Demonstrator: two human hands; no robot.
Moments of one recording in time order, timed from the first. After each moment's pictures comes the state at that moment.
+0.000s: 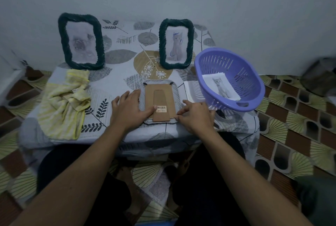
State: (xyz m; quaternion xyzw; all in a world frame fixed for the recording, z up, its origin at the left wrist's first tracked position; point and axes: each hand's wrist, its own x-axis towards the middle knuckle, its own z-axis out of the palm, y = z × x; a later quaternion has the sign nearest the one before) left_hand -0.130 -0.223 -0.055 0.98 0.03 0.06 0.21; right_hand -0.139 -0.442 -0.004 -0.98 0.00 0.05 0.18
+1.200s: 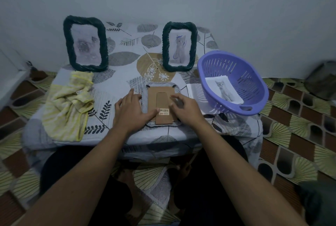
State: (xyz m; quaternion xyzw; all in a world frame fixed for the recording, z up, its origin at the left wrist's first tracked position) left_hand -0.129 -0.225 -0.055 0.97 0.06 0.07 0.23; right_hand -0.100 -0.422 -0.028 -0.91 -0.04 0.07 0.40
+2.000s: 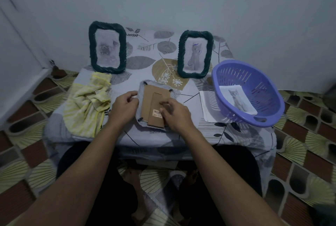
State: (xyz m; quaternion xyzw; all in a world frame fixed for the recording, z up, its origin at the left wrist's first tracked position) left_hand -0.147 -0.178 -0.019 0.82 0.18 0.09 0.53; right_hand -0.114 -0.359 -0.022 -0.93 -0.12 0.06 0.35
